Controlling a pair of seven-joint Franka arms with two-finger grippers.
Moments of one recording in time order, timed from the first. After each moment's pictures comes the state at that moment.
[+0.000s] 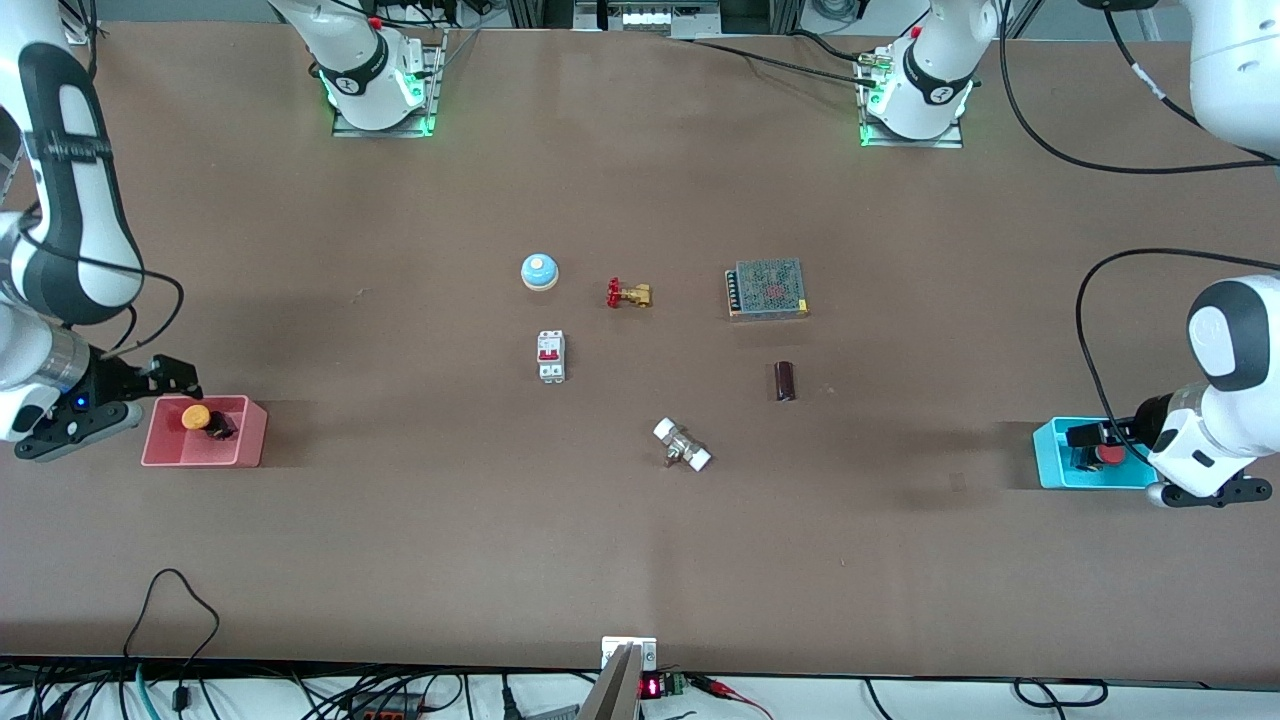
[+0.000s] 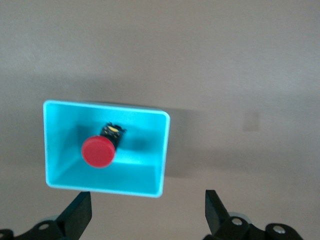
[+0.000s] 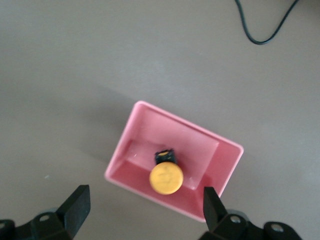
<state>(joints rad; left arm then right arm) 0.21 0.65 -0.02 -1.42 0.03 1.98 0.08 -0.25 0.48 0.03 -1.69 0.01 2.23 -0.67</state>
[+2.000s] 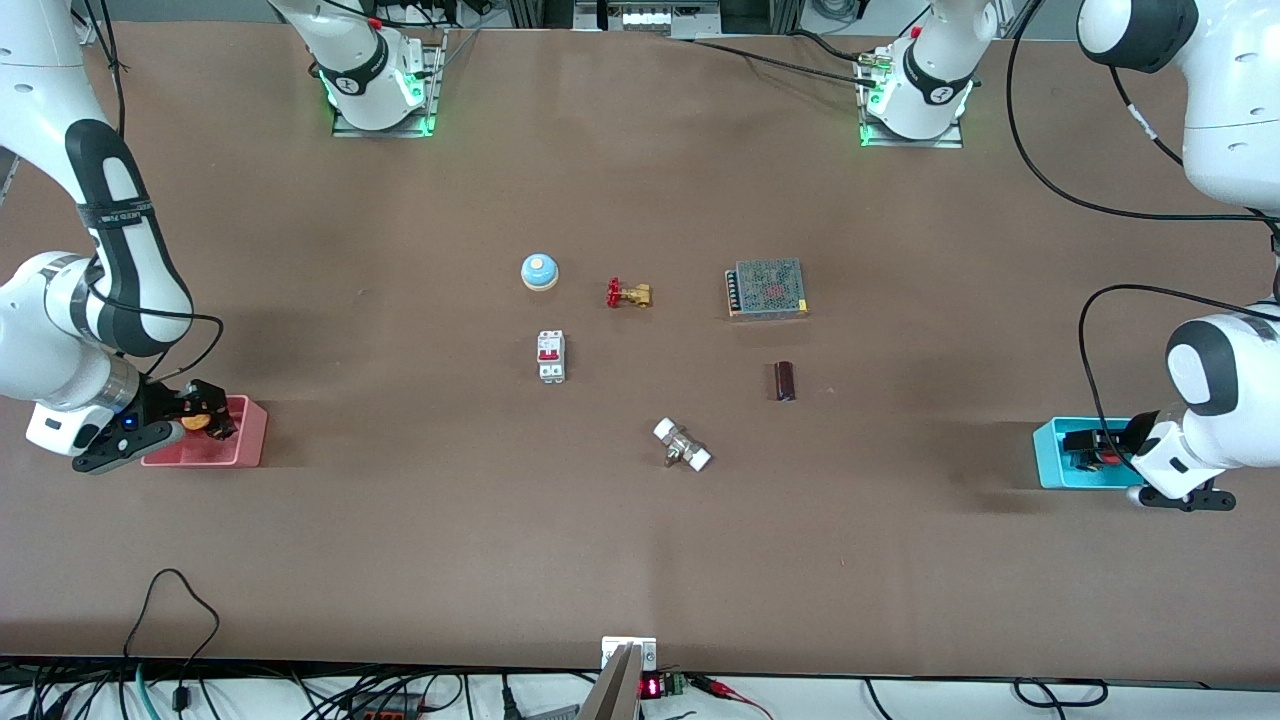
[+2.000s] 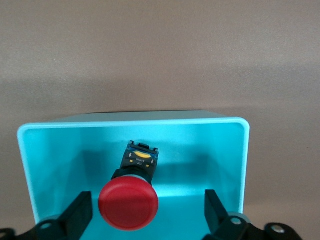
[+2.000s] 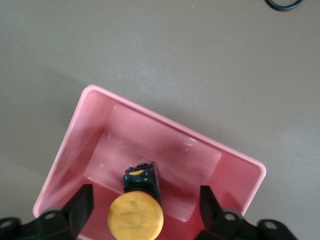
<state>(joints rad) 0.28 0.79 -0.02 -1.42 0.03 2.10 0.27 -0.27 0.62 0.03 -1.73 0.00 2.41 -0.71</state>
